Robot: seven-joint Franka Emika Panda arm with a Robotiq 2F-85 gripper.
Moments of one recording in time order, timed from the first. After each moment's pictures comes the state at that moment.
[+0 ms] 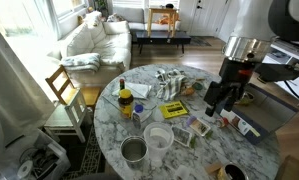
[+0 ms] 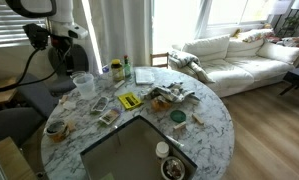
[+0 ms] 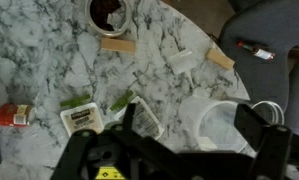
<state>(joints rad) 0.06 -0.25 0.03 -2.29 0.27 1.94 0.18</state>
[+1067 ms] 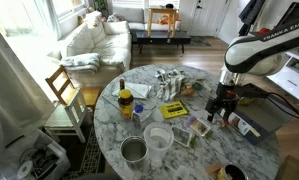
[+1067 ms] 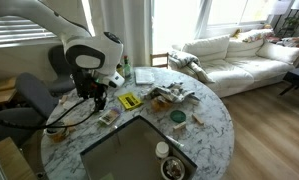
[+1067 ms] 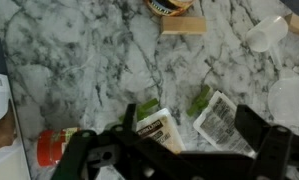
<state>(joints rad) -0.09 0.12 -0.11 -2.27 0.34 2.06 -0.06</state>
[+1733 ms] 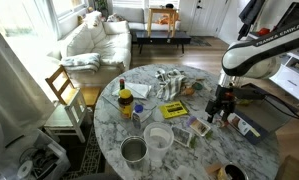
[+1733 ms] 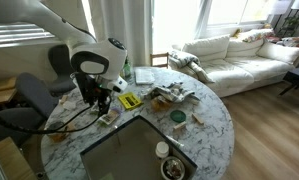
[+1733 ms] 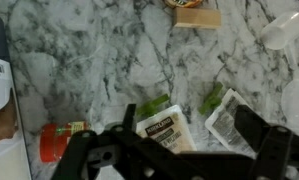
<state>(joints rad) -0.12 0.17 -0.11 -2.26 0.35 2.09 -0.13</state>
